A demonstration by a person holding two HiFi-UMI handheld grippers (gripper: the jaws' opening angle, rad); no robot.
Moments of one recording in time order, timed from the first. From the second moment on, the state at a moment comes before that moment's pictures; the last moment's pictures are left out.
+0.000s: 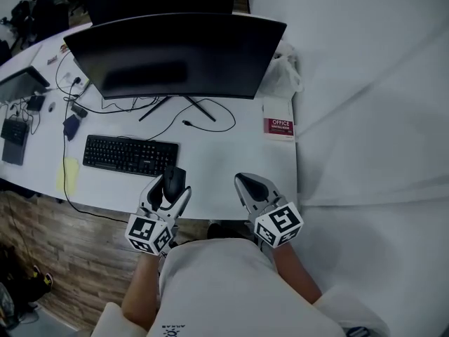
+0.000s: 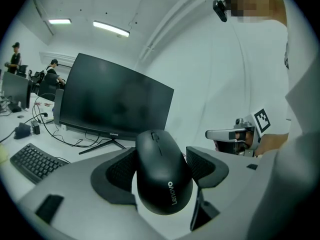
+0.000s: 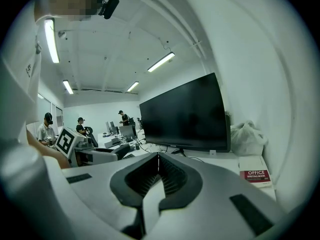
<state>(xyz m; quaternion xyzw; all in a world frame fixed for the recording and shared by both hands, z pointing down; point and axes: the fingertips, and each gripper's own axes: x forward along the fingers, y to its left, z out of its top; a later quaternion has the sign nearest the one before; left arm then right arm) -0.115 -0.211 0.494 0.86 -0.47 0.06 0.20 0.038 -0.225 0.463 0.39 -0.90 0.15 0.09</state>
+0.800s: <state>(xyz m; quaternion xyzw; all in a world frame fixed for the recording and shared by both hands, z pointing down) -0.087 -0.245 0.548 0.83 -0.50 0.11 0.23 0.065 -0.261 0.491 0.36 -0.91 0.17 0.10</state>
